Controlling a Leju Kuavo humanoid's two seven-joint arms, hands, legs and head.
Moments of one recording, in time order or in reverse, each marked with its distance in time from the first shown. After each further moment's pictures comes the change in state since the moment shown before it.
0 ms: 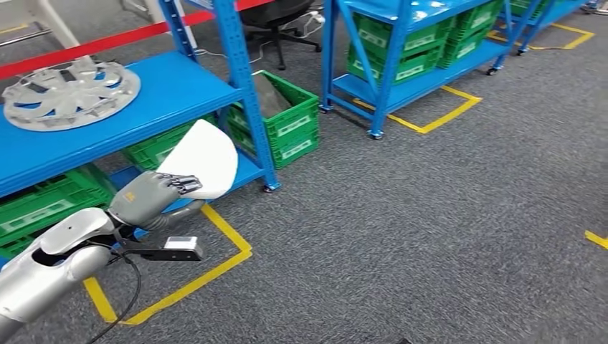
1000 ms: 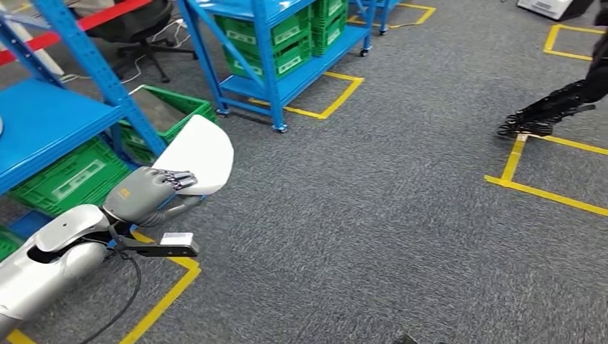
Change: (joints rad) left arm -0.006 0.000 0.020 -0.005 0.000 -0.004 -0.009; right arm -0.012 0.002 0.000 0.000 -0.011 0.005 0.011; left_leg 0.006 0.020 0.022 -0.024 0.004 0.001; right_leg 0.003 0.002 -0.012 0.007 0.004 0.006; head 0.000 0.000
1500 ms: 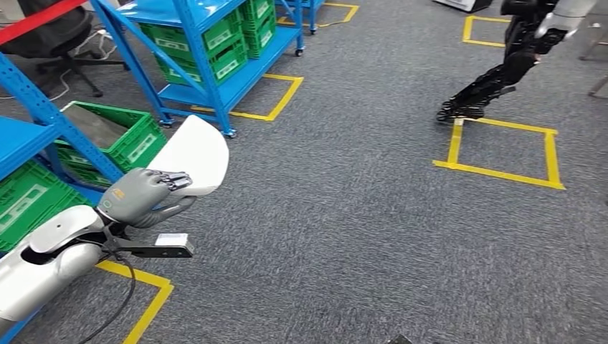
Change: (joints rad) left arm 0.003 0.007 0.002 -0.001 0.003 0.000 -0.001; right arm 0.006 0.003 0.000 0.000 -0.001 0.003 -0.002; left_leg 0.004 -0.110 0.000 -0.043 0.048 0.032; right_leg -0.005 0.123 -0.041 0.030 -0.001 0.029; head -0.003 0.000
